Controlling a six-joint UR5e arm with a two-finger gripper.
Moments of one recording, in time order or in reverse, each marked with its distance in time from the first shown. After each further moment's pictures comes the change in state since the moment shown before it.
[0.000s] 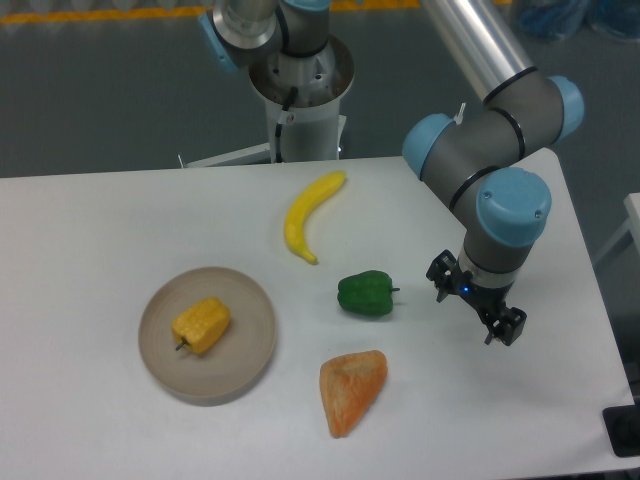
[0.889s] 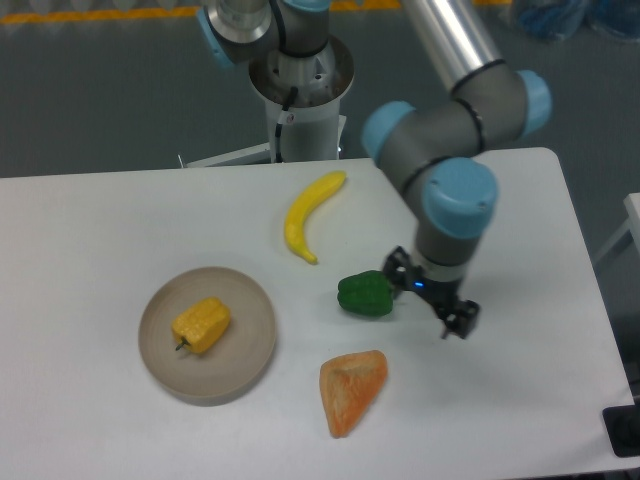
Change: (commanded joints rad) arm -0.178 0.127 -0.124 -0.012 -0.041 -0.250
